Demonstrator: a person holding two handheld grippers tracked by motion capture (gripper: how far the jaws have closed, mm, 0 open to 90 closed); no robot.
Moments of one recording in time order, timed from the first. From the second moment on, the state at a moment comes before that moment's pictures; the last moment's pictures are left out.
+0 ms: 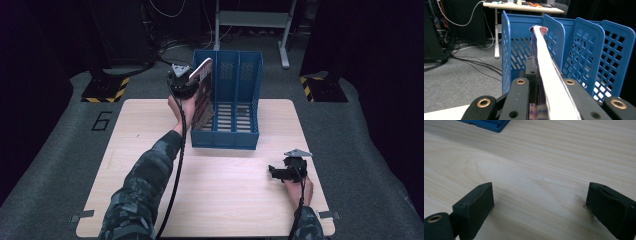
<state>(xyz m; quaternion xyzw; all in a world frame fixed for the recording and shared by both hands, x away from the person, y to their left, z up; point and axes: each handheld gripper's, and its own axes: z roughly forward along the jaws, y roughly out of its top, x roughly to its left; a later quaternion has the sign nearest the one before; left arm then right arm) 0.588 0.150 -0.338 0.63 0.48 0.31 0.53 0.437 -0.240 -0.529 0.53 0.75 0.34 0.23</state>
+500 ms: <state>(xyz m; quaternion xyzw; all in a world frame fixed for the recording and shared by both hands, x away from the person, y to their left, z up) 0.564 0.155 -0.333 0.69 0.45 0.27 0.51 0.437 -0.240 -0.528 0.53 0.75 0.33 0.22</state>
